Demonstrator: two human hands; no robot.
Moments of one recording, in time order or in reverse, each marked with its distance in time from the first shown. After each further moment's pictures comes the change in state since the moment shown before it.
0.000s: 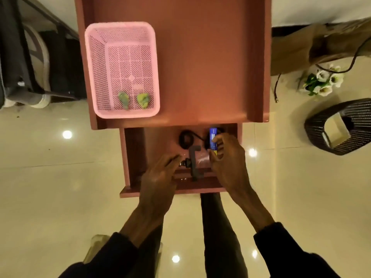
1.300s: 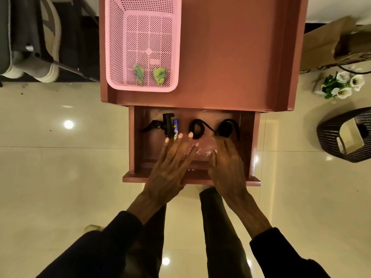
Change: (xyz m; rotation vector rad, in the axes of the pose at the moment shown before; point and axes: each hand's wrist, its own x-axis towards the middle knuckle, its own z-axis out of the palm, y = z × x) left_hand -0.039 -0.073 0.077 0.337 -0.150 0.309; right_hand -0.044 0.031 0.064 -0.382 0.058 -0.336
